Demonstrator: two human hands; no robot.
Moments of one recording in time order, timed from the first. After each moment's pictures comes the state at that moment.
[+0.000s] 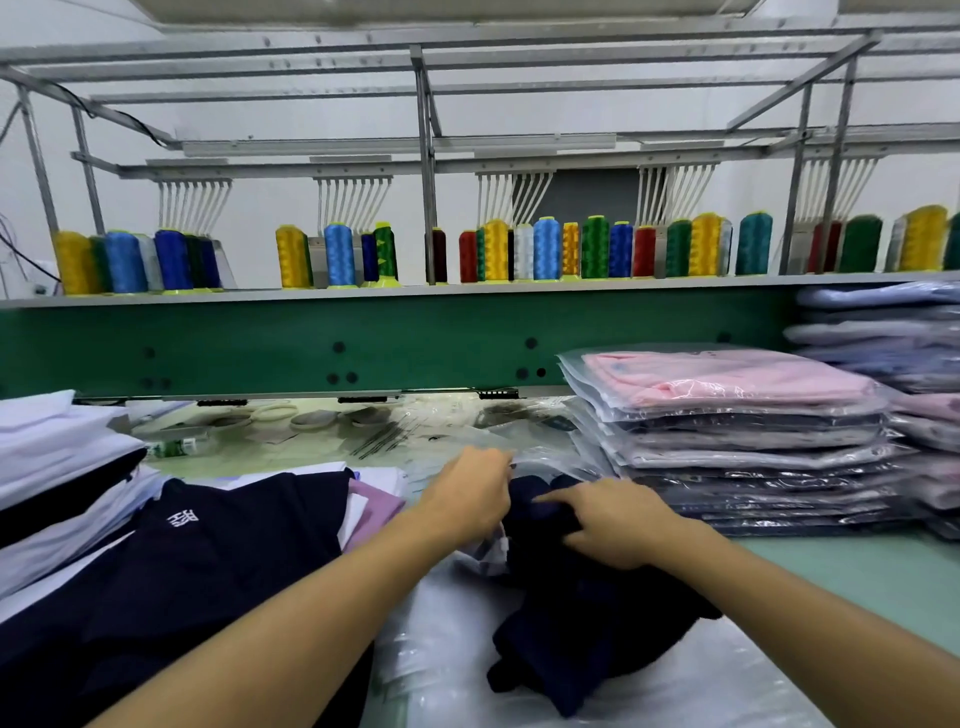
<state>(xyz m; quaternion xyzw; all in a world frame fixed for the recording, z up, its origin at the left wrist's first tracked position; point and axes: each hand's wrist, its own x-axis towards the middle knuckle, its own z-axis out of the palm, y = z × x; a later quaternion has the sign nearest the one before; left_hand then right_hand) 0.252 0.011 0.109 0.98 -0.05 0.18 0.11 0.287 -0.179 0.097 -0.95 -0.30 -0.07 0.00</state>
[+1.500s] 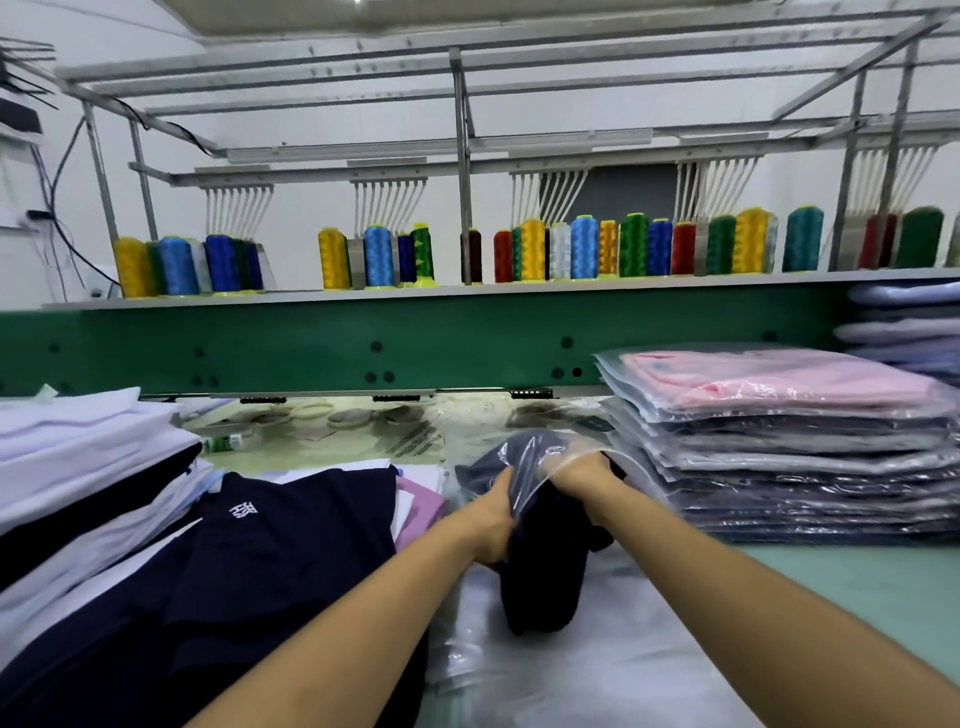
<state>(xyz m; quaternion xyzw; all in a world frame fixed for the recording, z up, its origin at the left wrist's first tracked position) 0.239 0.026 0.092 0.94 0.00 -0.03 0.35 0.329 -0.077 0.106 -0.94 -0.07 0.03 0.34</state>
